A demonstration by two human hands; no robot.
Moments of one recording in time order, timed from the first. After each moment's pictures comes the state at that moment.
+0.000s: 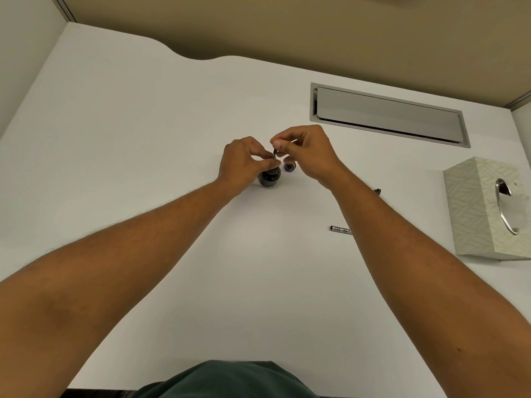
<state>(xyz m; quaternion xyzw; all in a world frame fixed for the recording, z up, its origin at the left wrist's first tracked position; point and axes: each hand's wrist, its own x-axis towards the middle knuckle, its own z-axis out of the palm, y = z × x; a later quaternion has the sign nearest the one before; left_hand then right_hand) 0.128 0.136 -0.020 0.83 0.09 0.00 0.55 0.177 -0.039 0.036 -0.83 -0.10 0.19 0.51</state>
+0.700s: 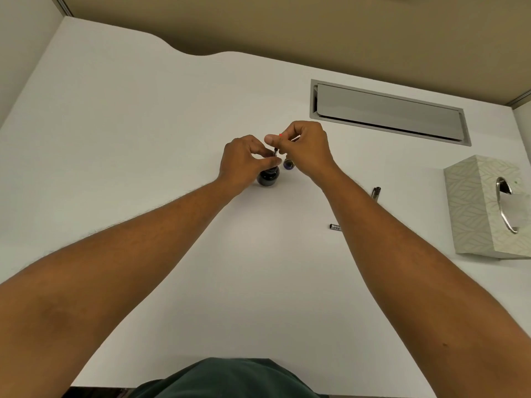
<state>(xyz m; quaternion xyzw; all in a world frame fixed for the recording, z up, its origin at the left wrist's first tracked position) 0.127 0.131 -0.023 0.82 0.10 0.01 0.56 0.175 -0.027 0.032 -0.86 -0.05 0.13 0.50</state>
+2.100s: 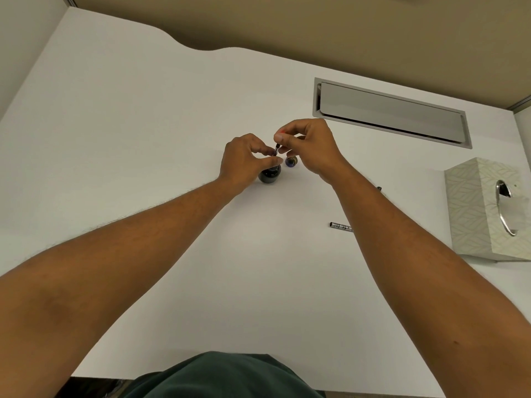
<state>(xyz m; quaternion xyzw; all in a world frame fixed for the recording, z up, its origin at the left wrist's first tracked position) 0.120 0.131 -0.025 0.82 0.11 0.02 0.56 0.176 -0.037 0.038 -0.84 -0.10 0.18 0.51</state>
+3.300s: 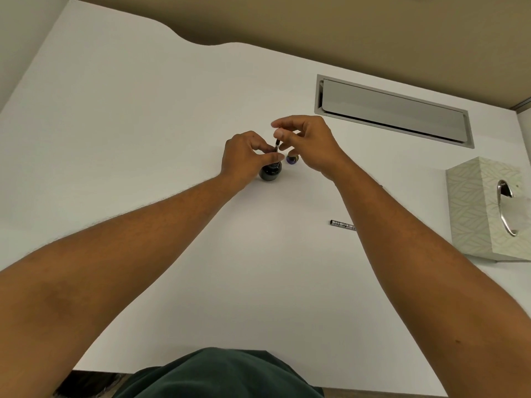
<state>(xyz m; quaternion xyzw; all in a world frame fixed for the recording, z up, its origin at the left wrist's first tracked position) 0.117 0.127 -0.022 0.81 0.14 0.02 0.57 0.177 -0.036 0.041 -0.85 -0.12 0.20 0.48</state>
